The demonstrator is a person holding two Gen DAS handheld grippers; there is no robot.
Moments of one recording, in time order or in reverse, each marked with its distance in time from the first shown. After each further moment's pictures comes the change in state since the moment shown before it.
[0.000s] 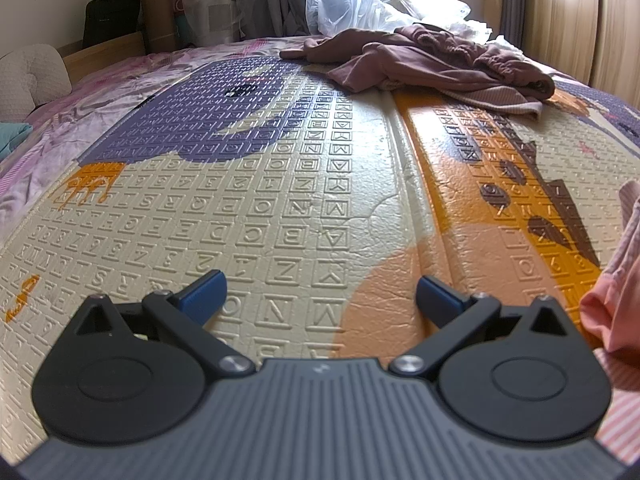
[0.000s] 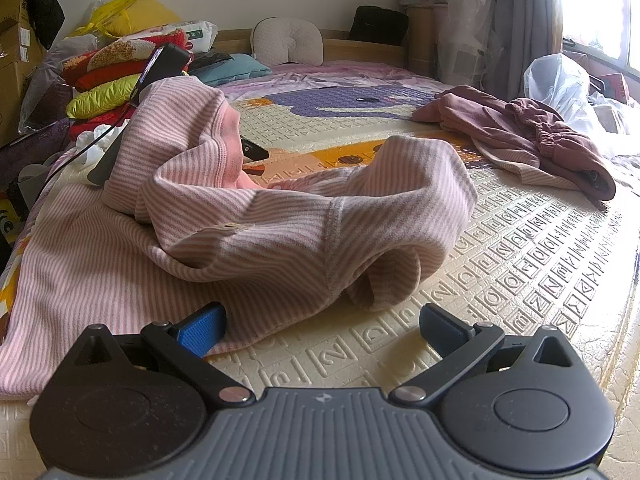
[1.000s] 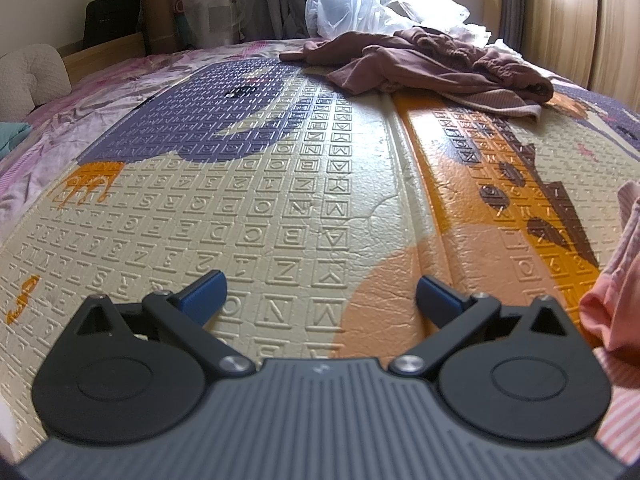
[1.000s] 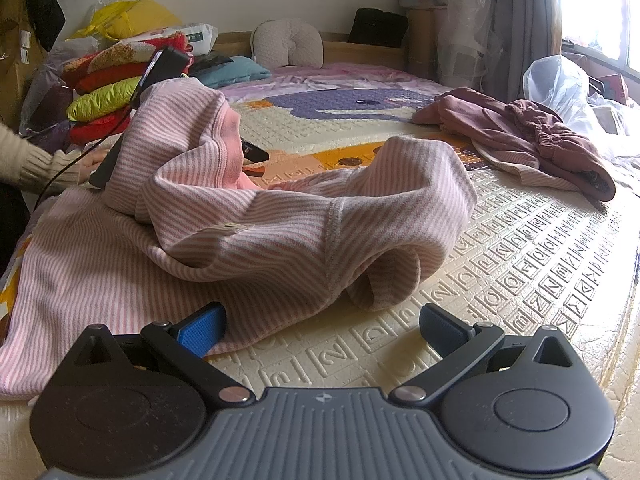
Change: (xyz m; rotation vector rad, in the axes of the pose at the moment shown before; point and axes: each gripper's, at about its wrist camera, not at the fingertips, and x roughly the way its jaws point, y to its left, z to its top) left arm 0.000 0.001 -0.002 -0.005 -0.009 -0.006; right arm -0.001 -0.001 -0.002 0.001 -0.009 0.002
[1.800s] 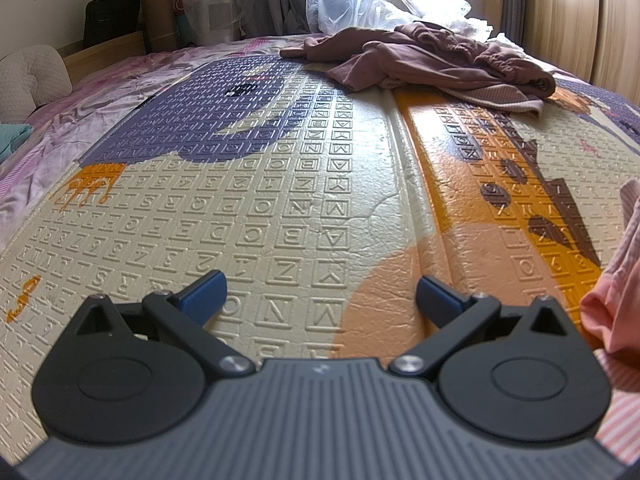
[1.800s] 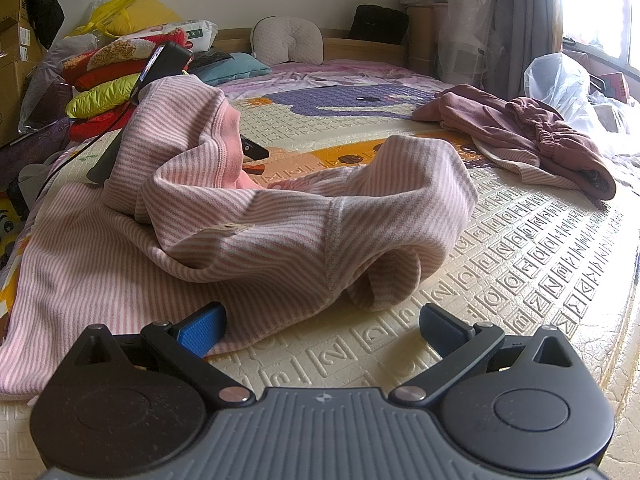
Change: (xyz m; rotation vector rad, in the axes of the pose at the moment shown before) left arm -0.001 -0.003 0.003 0.009 0.016 0.012; right arm 0.000 0.000 0.001 -0.002 0.013 -0.001
